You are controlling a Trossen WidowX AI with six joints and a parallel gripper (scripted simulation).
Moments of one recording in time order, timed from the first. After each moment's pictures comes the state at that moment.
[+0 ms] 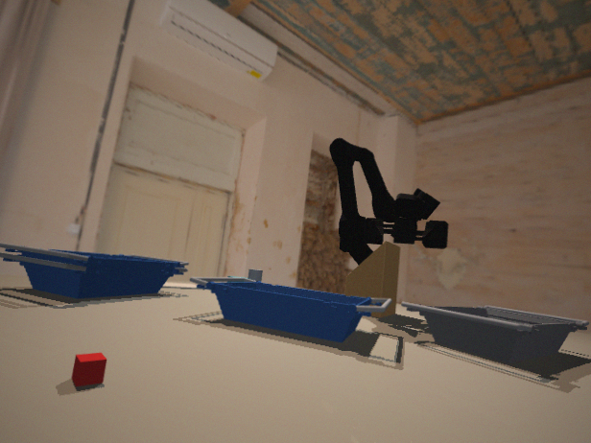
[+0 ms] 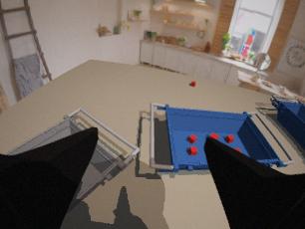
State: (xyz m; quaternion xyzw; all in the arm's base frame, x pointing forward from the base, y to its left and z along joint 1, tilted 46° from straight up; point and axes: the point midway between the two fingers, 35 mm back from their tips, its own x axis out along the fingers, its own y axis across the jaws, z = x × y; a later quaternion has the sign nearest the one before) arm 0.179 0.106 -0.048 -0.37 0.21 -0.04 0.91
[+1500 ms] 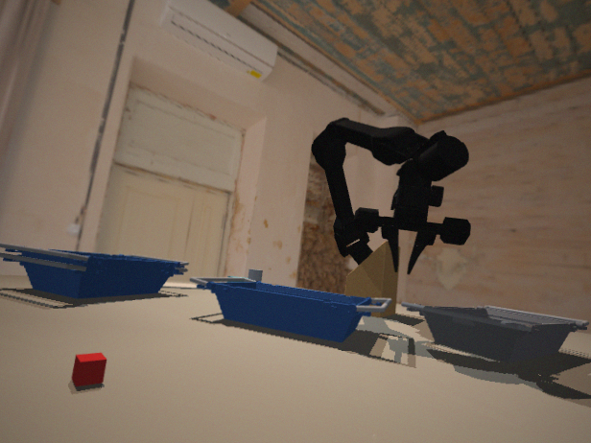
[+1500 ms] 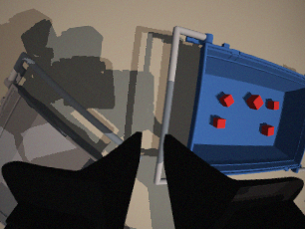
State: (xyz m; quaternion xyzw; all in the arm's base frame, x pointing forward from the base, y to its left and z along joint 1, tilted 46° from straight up) arm 0.331 0.074 -0.109 -0.33 0.62 -0.24 0.67
